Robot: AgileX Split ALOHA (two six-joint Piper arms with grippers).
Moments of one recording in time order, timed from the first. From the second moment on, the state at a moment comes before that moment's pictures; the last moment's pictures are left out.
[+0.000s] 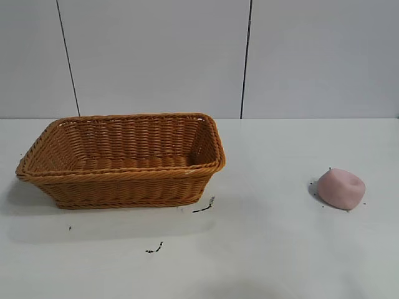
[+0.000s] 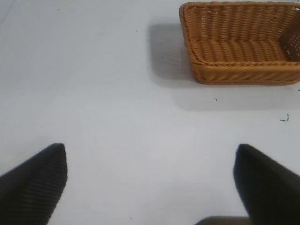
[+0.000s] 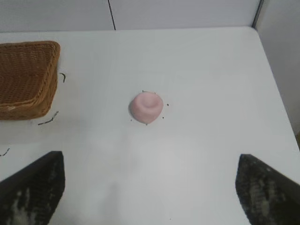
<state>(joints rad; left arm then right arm) -0.01 0.00 -0.50 -0.01 1.06 -0.03 0.02 1.10 -1.05 0.01 1.00 0.00</state>
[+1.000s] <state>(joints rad) -0.01 0.00 -0.50 -0.01 1.06 -0.03 0.07 2.02 -1.29 0.01 0.72 -0.06</state>
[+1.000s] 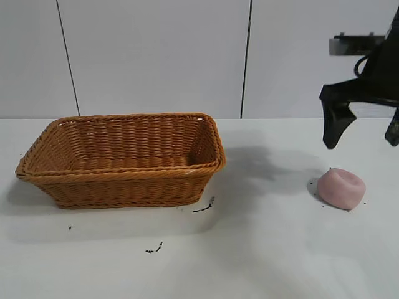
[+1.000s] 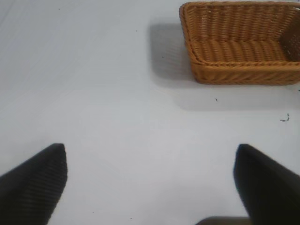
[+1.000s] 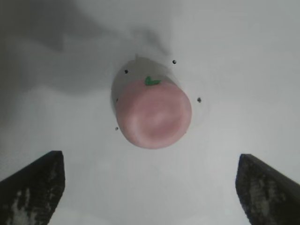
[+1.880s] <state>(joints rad) -0.01 0.00 -0.50 -0.01 1.06 -0.03 0.07 2.10 -1.29 0.00 0.68 -0.05</state>
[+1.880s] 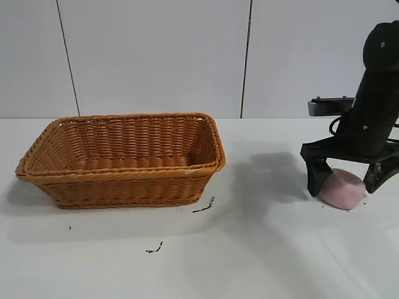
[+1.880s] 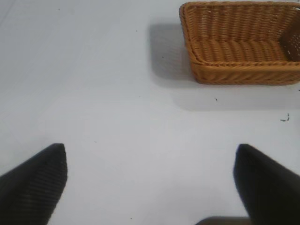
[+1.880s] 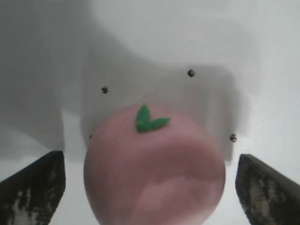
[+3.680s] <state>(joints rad) -0.01 0.00 -0.50 -0.01 1.06 -0.03 0.61 2.34 -2.28 0.04 1.13 -0.08</state>
